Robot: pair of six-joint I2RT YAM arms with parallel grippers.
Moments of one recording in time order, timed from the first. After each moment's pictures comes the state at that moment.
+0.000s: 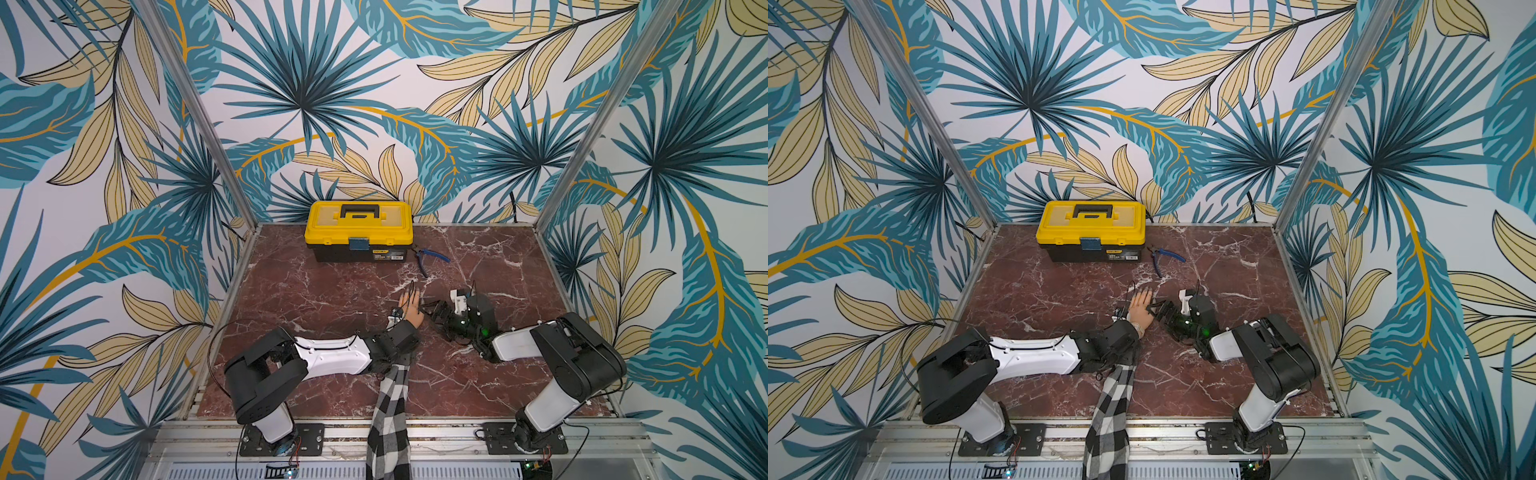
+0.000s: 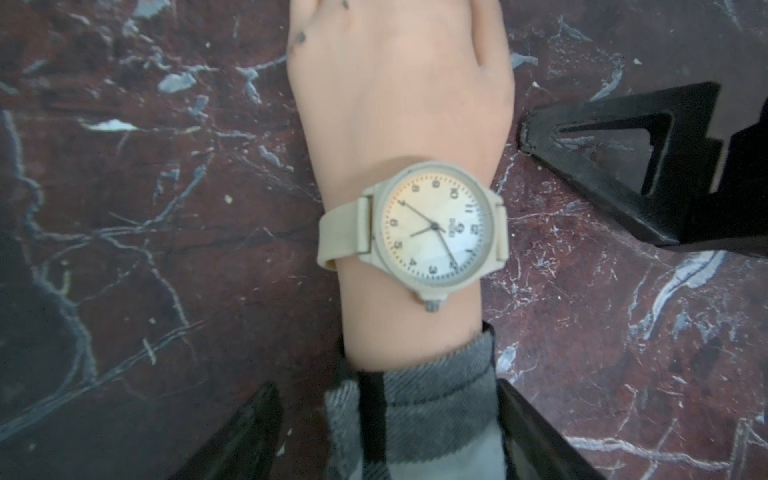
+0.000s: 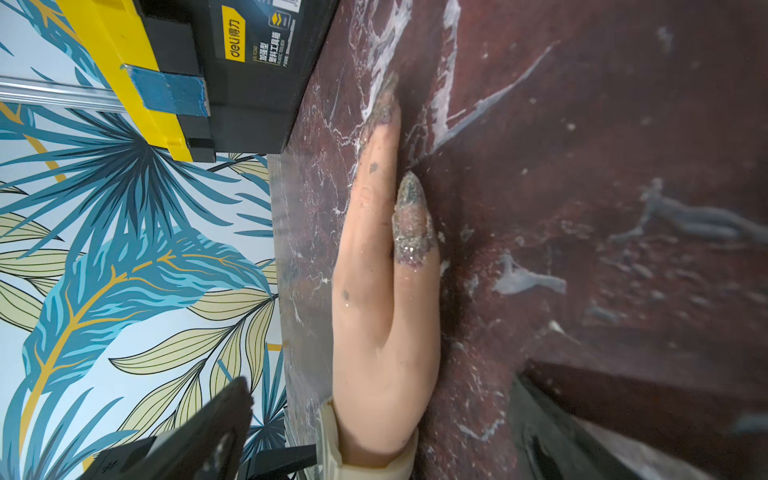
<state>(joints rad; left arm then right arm) -1.01 1.65 0.84 -0.20 -0.24 -0.79 0.37 1.69 0.46 0.73 -0.47 1.12</state>
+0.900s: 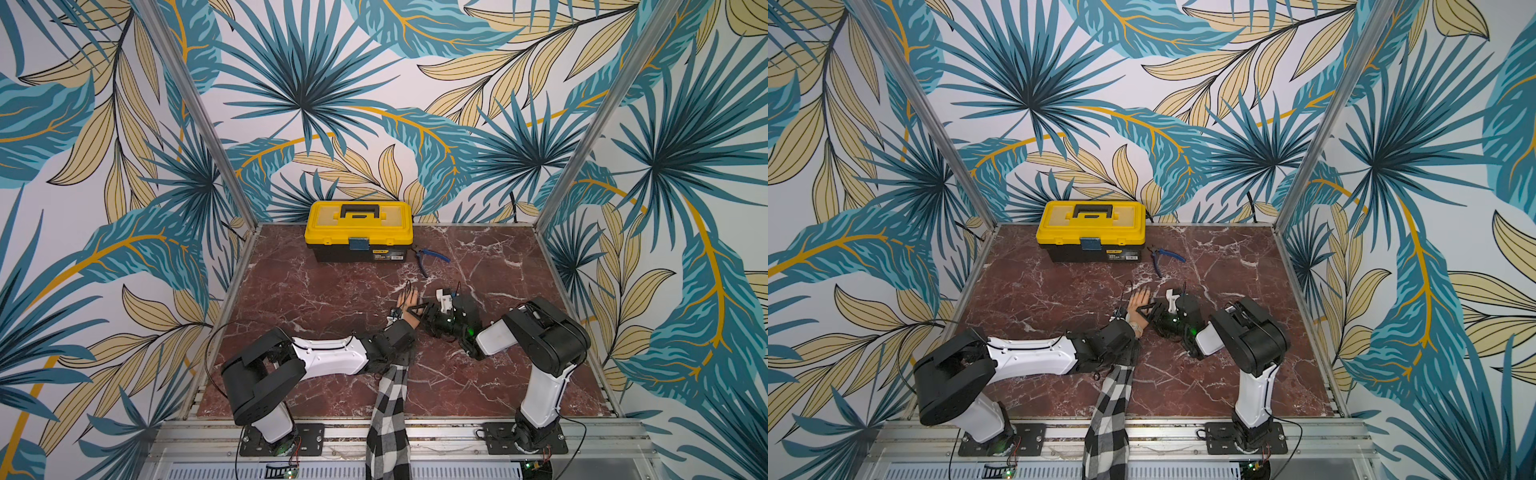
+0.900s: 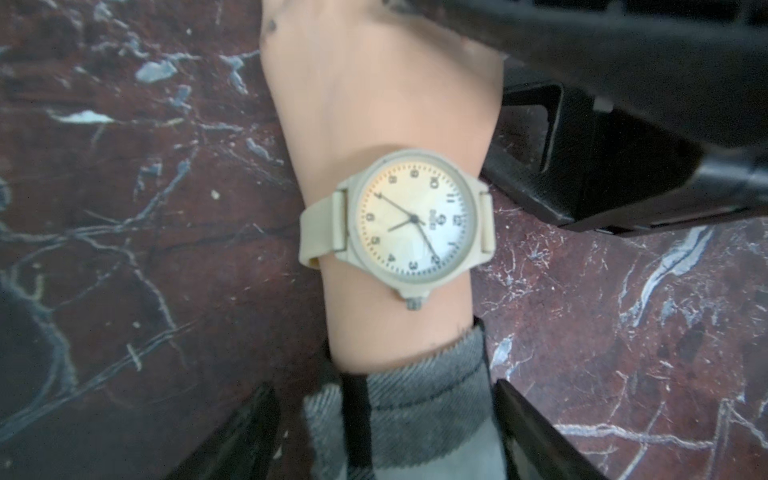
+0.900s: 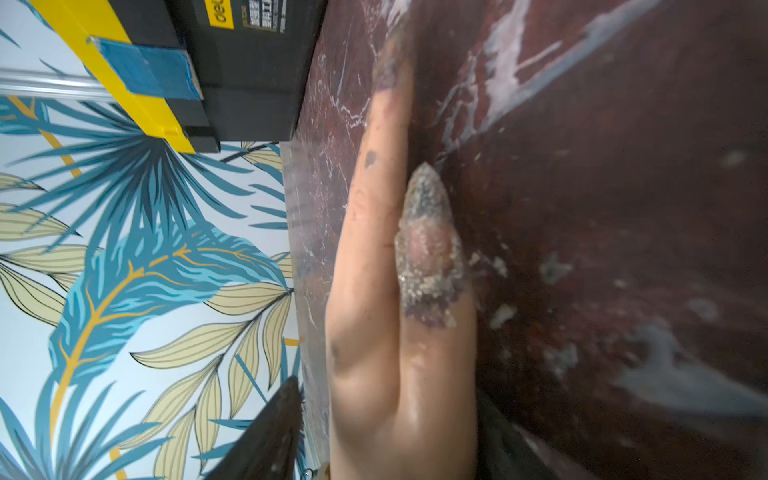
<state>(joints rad) -0.99 1.63 0.80 -0.15 -0.19 -0.77 0.45 1.89 0.54 0.91 -0.47 1.23</state>
